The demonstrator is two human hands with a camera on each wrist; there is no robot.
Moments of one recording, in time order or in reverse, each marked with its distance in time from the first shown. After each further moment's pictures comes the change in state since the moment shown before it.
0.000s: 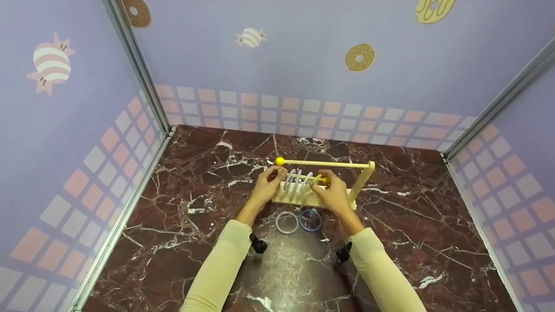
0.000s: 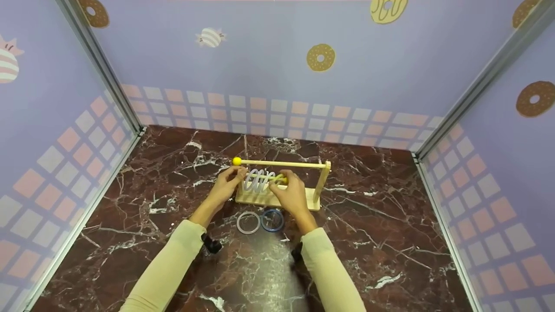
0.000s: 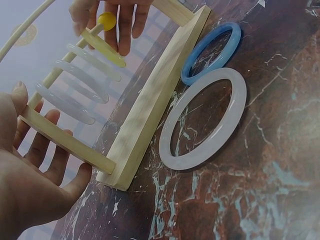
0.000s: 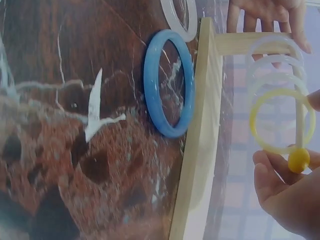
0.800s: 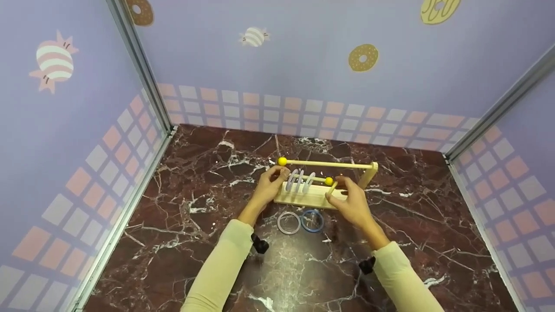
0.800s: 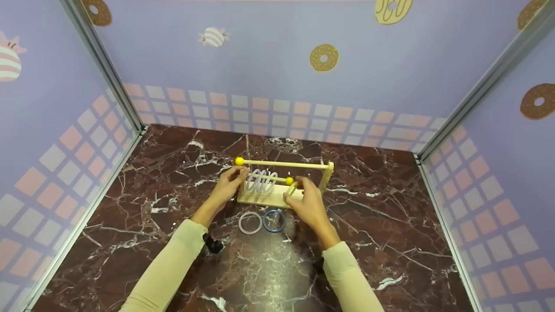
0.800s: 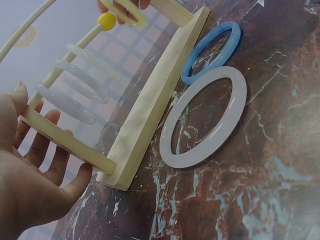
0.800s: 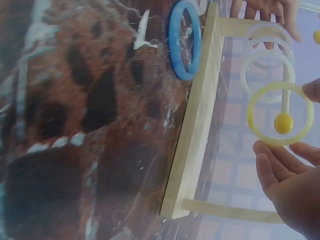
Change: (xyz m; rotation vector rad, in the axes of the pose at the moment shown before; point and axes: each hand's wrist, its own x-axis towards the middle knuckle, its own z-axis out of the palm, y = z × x) left_hand 0.000 0.000 -0.002 0.010 -0.017 0.004; right_hand -0.026 0.013 -0.044 -0.049 -0.060 -0.134
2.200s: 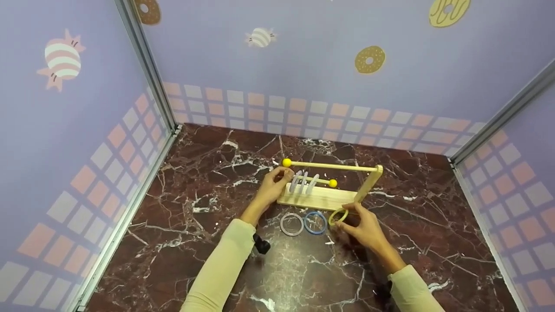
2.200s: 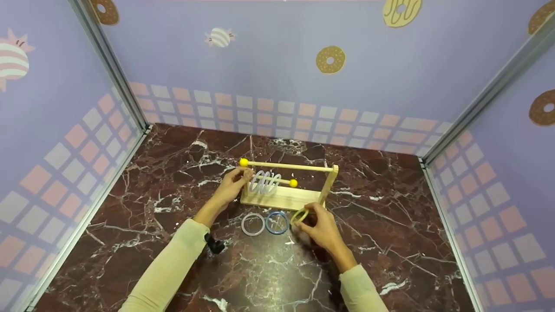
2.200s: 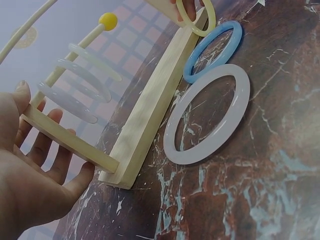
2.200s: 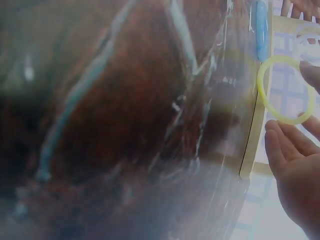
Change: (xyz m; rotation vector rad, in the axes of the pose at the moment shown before) left_hand 0.002 -0.001 -0.003 0.005 -0.052 0.004; right_hand -0.055 0.045 -0.013 -0.060 -0.132 0.017
